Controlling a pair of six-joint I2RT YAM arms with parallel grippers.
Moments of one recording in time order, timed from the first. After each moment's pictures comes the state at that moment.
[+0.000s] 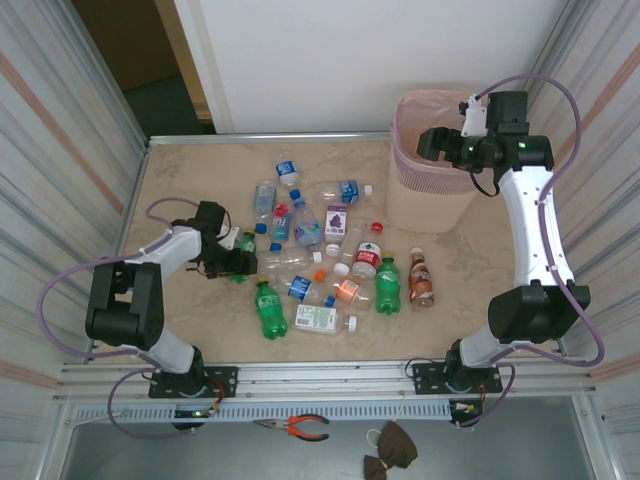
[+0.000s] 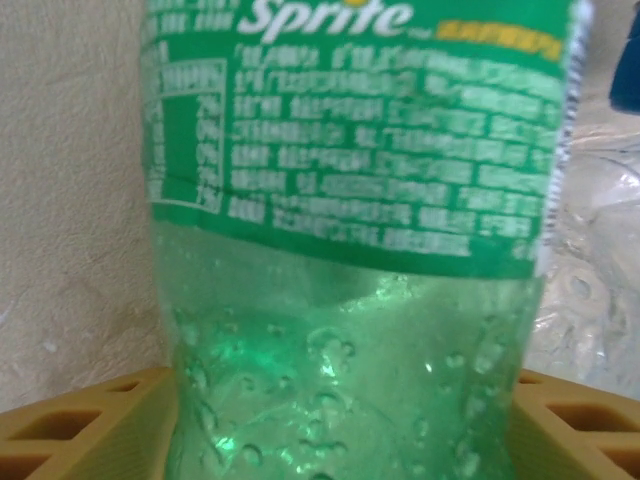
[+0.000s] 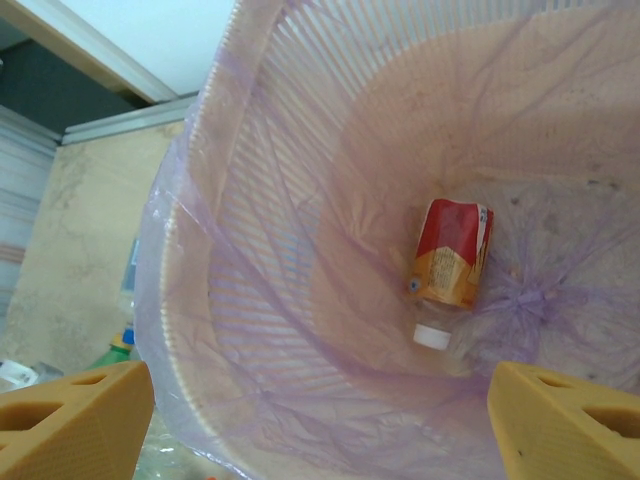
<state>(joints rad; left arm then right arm) -0.15 1.56 0.88 -0.72 0.26 -0.12 -0.01 1.55 1.78 -0.98 -0.39 0.23</state>
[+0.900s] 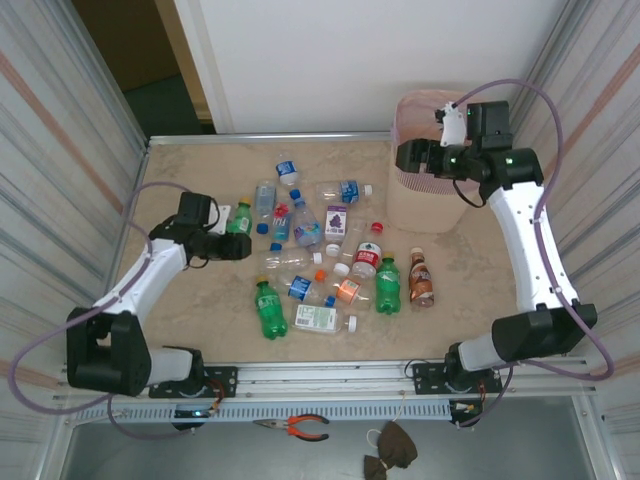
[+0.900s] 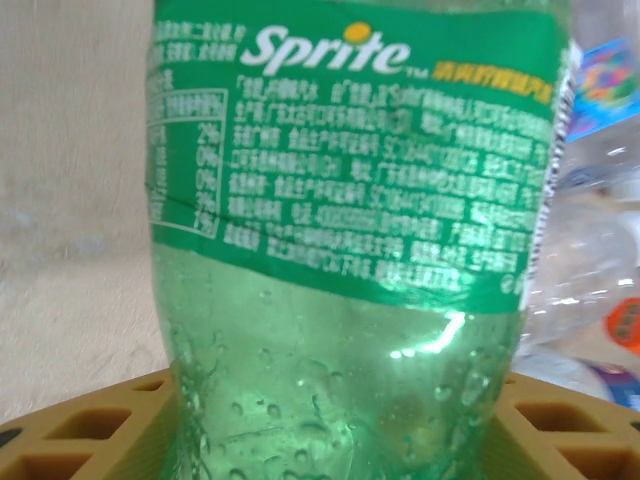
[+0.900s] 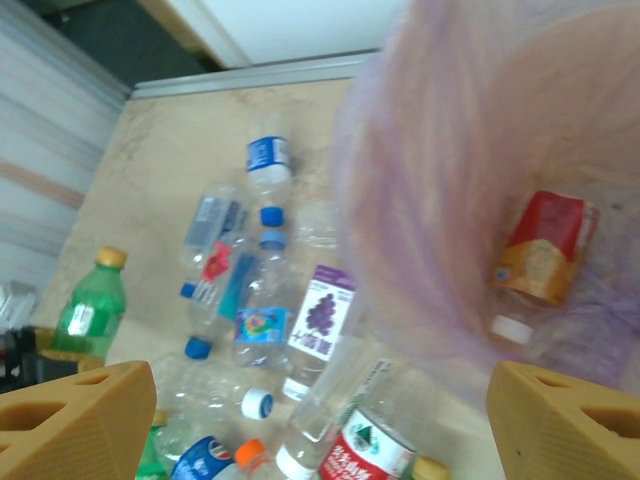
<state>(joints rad) -0.15 1.27 0.88 -0.63 0.28 -0.11 0.15 1.43 1.68 -0.94 -0.40 0.23</state>
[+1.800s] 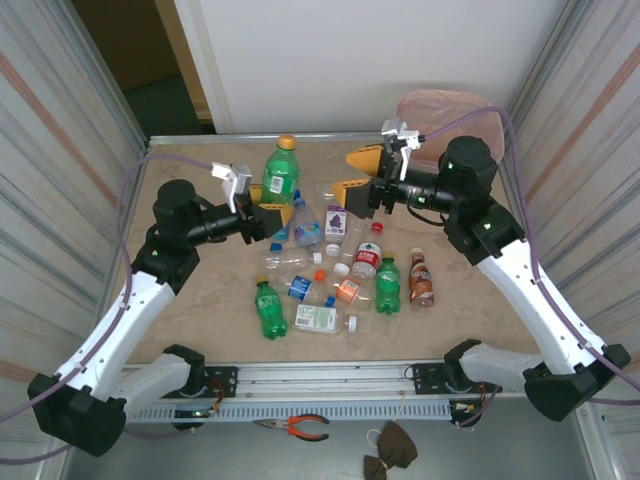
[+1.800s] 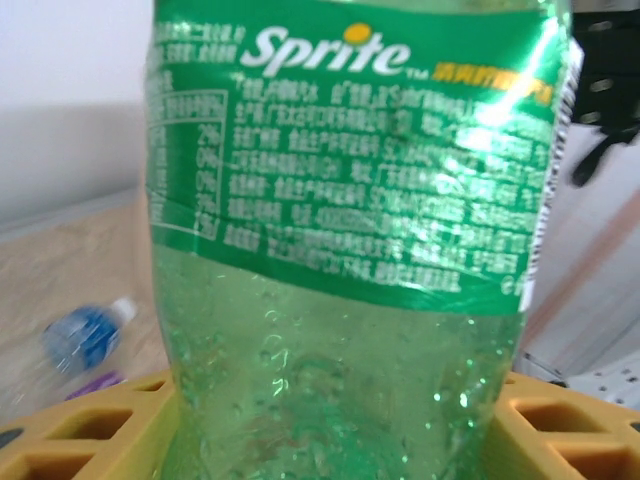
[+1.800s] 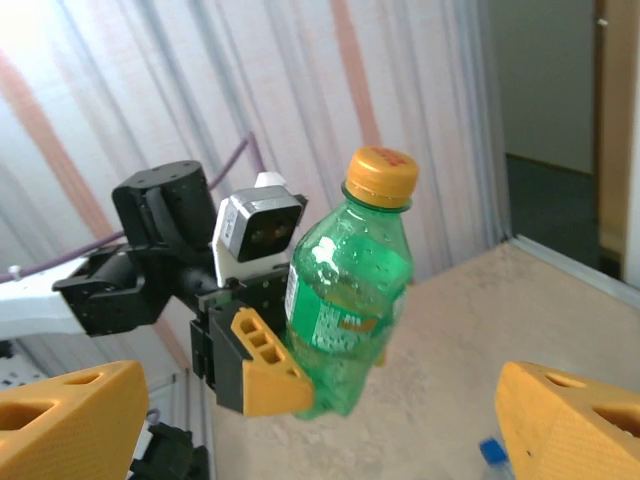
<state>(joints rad) -0.40 0.99 0.95 -0.03 0.75 -0.26 0.54 1.14 1.36 -0.19 -0.71 0.29</state>
